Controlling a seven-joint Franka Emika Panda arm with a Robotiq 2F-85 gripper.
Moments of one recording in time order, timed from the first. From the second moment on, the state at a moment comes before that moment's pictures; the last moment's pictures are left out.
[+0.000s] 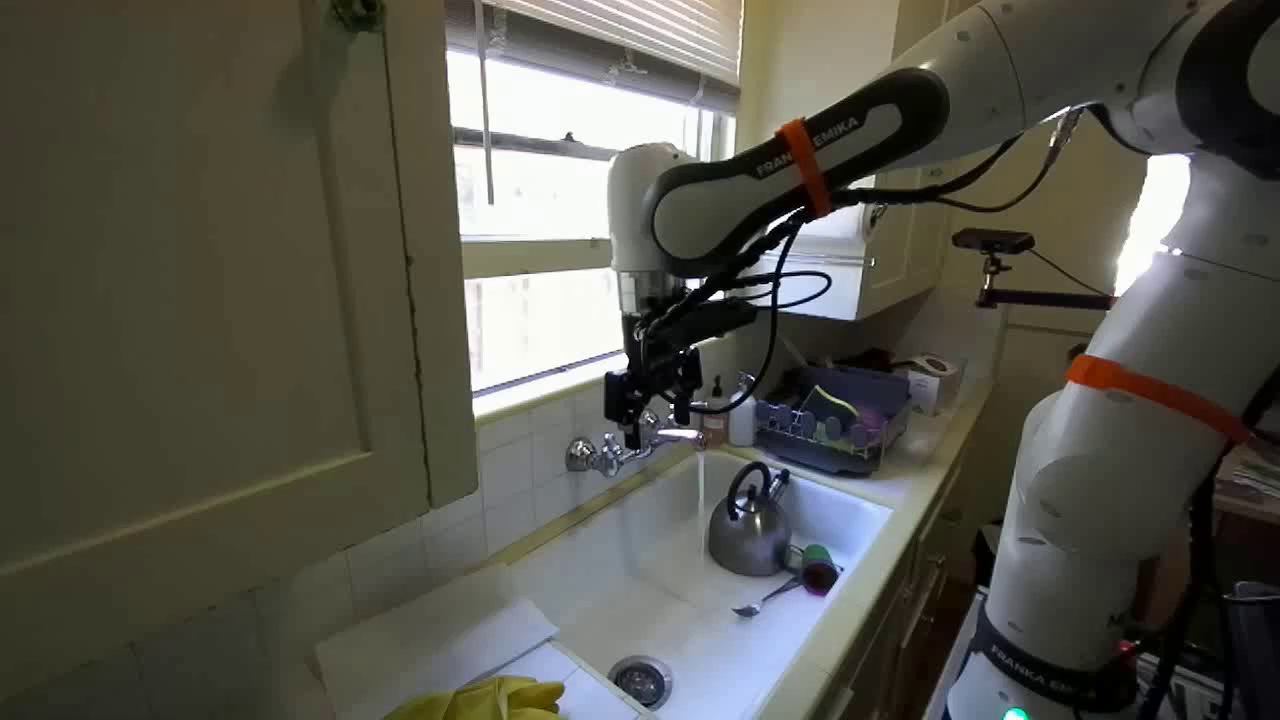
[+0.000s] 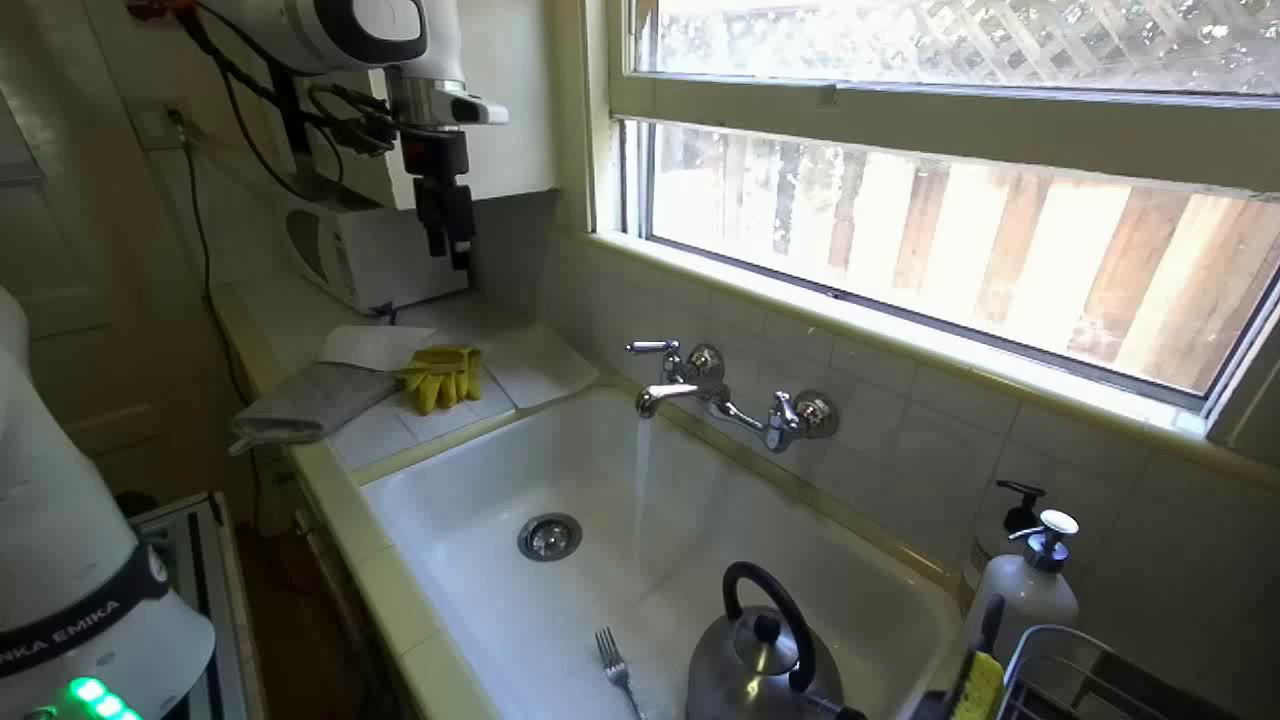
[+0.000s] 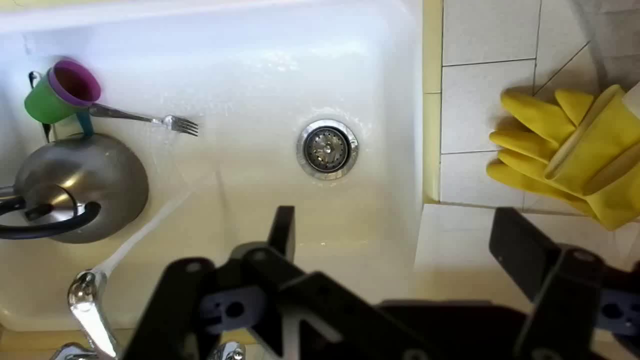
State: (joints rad) arm 0.09 -0.31 0.27 -2.34 0.02 1.99 0.37
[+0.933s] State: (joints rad) arm 0.02 -0.21 0.20 -2.33 0.00 2.13 0.51
